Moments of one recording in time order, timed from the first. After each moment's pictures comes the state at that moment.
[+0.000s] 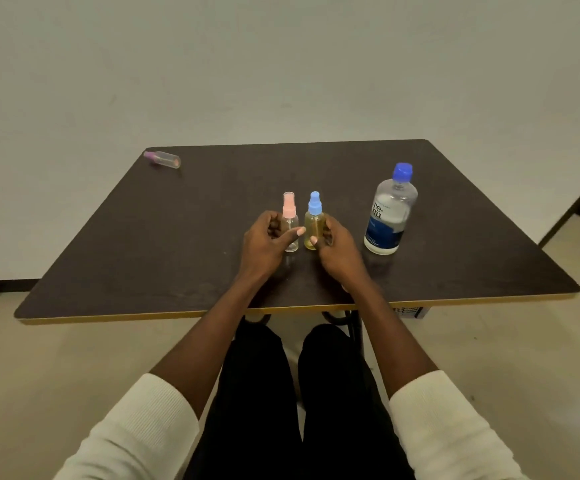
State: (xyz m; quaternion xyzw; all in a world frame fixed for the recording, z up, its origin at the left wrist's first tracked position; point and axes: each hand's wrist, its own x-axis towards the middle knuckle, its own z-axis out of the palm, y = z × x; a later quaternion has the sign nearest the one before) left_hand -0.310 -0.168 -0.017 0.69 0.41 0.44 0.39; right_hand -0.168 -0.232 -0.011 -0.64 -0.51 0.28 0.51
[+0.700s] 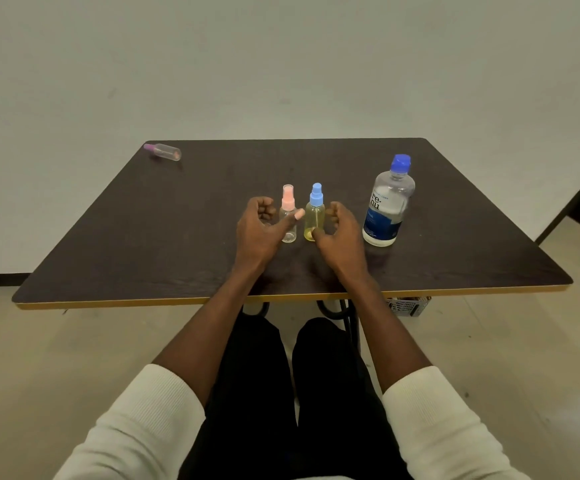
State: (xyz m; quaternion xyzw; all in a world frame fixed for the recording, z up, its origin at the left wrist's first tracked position) left_hand -0.314 -0.167 -0.015 0.66 0.43 0.50 0.36; right_hand -0.165 -0.226 -0.024 -0.70 -0.47 0.16 0.51
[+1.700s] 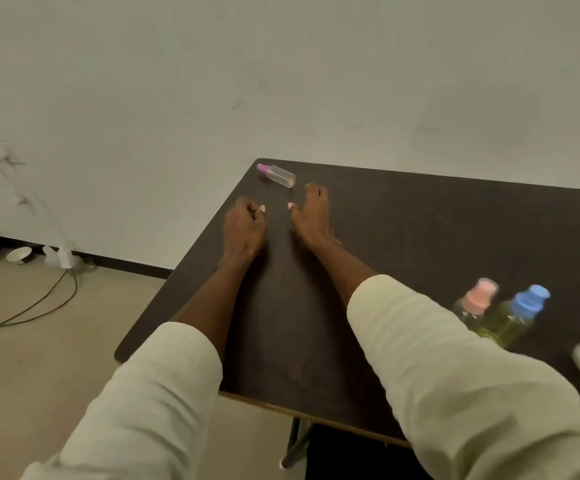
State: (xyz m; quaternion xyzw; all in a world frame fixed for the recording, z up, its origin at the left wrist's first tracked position) left_hand -0.506 0.077 -0.016 0.59 0.63 0.46 0.19; right_hand -0.366 0.091 -0.007 -0.66 -0.60 0.15 0.42
